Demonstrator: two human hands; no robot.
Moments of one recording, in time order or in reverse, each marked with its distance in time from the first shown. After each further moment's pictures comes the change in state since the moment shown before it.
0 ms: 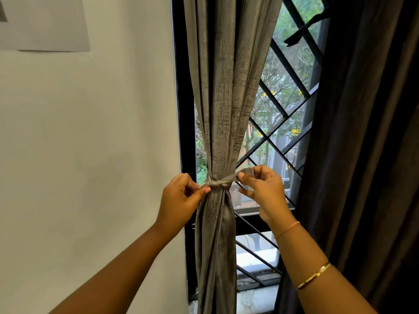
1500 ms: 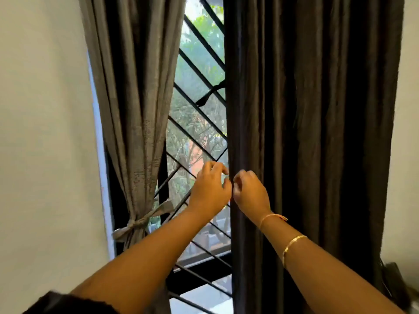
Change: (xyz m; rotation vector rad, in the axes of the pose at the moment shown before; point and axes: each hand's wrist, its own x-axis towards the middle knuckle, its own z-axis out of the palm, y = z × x) left_hand 0.089 0.151 0.171 0.160 -0.202 0.286; right_hand 0.061 -0.078 -0.134 -1.162 0.335 -0.526
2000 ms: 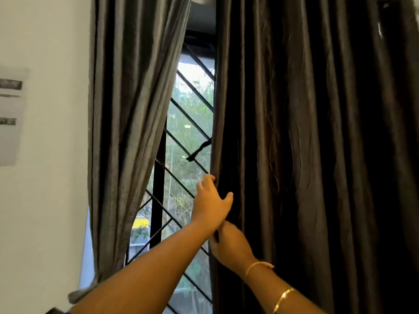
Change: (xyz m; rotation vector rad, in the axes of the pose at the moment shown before) left_hand 0.112 0.067 0.040 -0.014 0.149 -0.316; right_hand 0.068 0.048 -0.008 0.314 -0.264 -0.345
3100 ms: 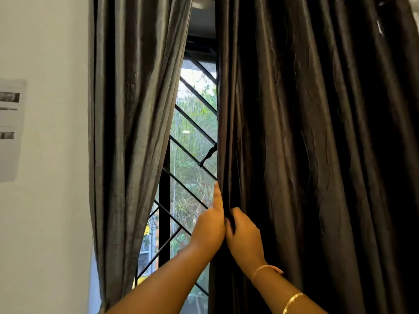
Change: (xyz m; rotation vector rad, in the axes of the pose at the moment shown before) left_hand 0.007 -0.058 -0.002 0.258 -0.176 0.242; right_hand 0.025 -0.020 0.006 0.035 0.330 0.082
